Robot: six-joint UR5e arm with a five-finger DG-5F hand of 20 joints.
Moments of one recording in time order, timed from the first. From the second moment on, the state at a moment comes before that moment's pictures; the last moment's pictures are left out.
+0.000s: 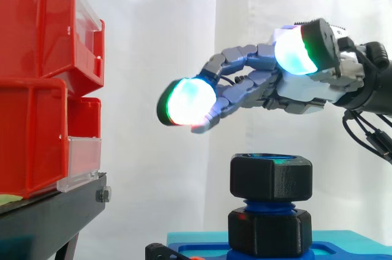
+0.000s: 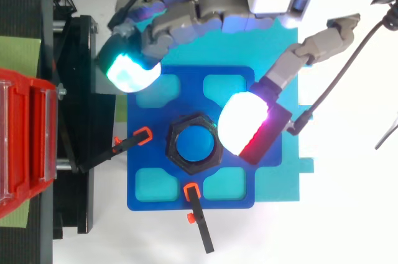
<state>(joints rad) -0.07 -2.28 -1.10 -2.74 -1.99 -1.05</state>
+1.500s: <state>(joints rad) -0.01 -2.30 -1.14 -2.78 -1.95 -1.02</state>
